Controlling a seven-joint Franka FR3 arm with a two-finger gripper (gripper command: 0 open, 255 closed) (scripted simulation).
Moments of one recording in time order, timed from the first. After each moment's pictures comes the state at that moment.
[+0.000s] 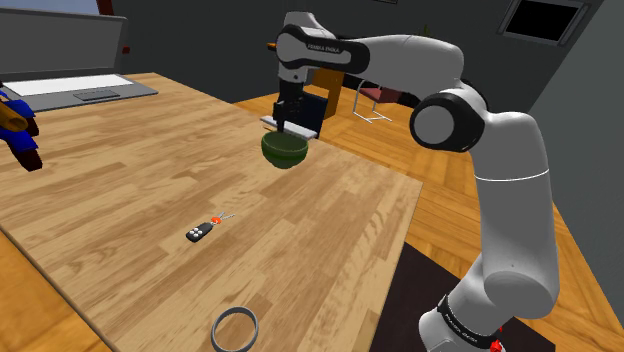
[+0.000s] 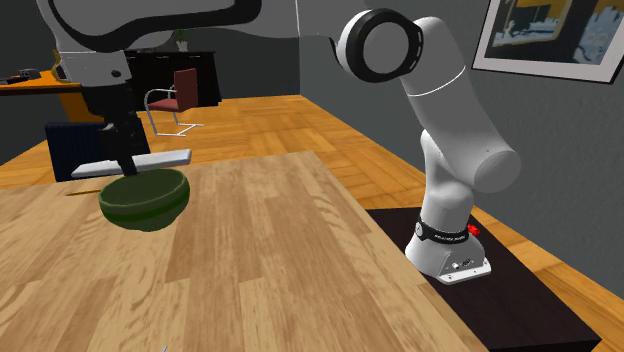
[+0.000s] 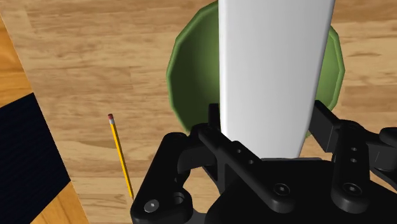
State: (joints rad) arm 0.03 0.60 -0.04 -1.07 0.01 1.66 -0.25
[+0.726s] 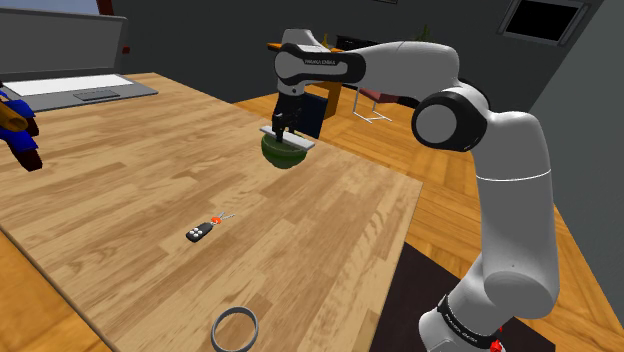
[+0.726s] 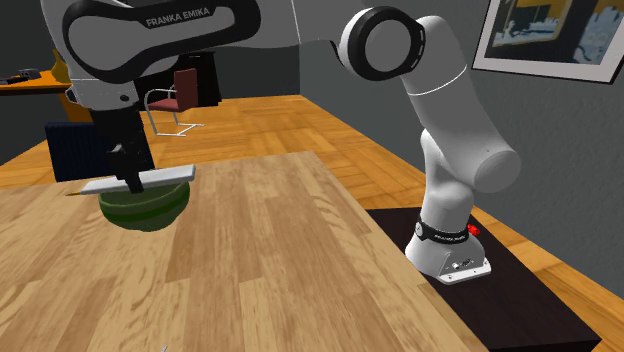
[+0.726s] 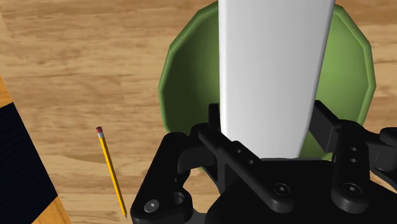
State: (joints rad) arm 0.03 0.58 -0.04 -1.19 0.01 1.77 -0.25
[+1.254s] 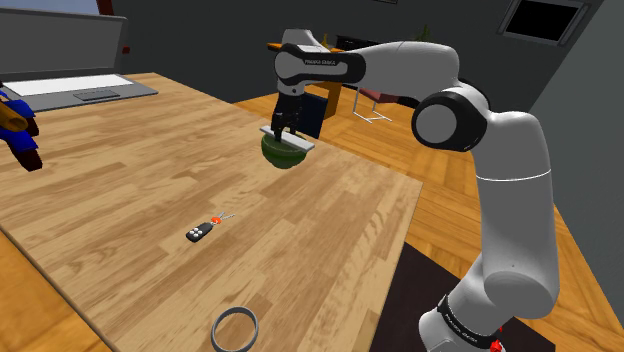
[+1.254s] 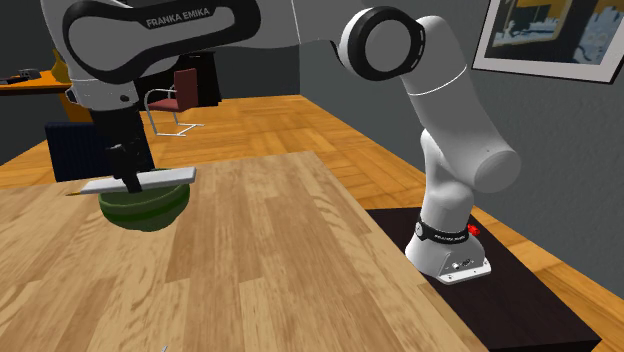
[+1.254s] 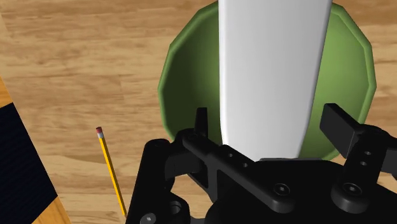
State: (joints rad) arm 0.03 0.58 -0.04 -1.19 0.01 1.77 -0.25
